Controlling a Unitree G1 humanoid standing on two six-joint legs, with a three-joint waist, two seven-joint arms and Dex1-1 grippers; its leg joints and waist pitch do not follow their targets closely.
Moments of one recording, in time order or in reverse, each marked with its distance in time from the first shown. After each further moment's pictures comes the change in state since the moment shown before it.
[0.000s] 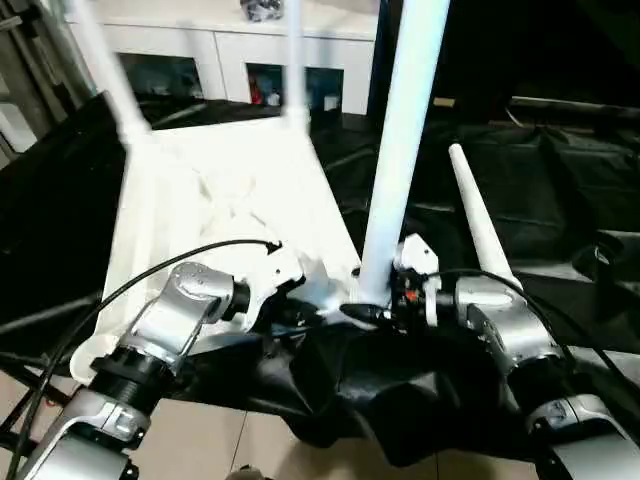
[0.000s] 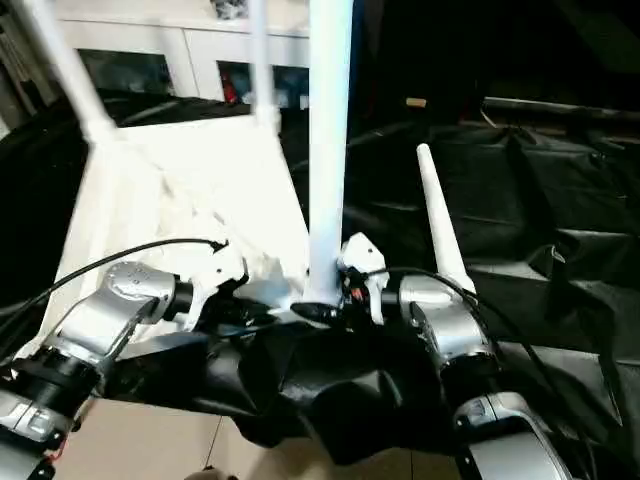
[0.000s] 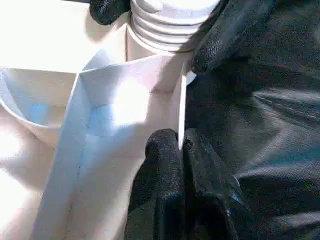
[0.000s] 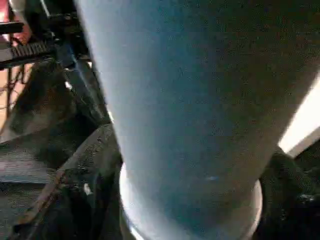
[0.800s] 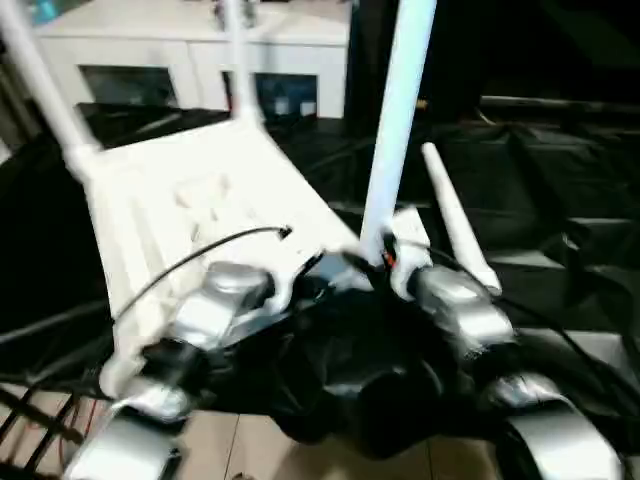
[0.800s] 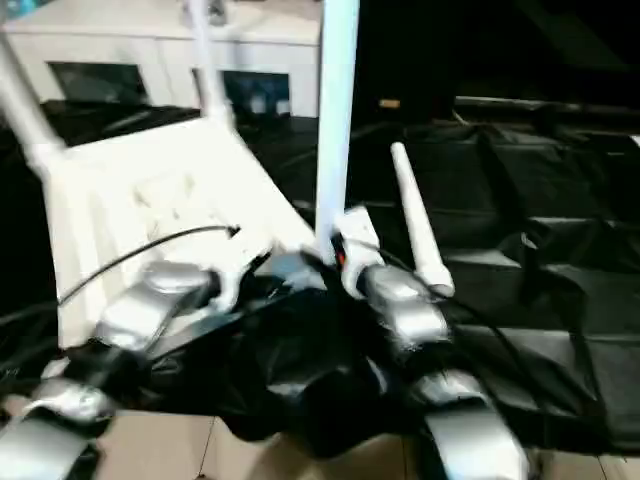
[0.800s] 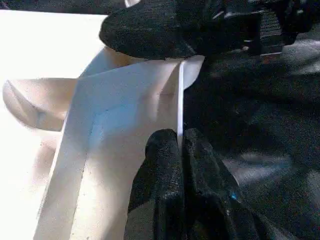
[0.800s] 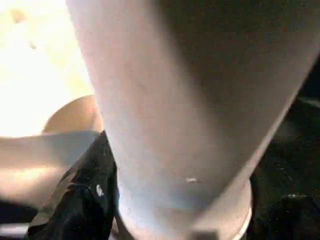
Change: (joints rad) left arm -0.100 -0.230 0.084 0.174 0.059 0.072 0.418; right arm -0.164 0.223 -0.139 0.249 -0.067 0.040 -0.791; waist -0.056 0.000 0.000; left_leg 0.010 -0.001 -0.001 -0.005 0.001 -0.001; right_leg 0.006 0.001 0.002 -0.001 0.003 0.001
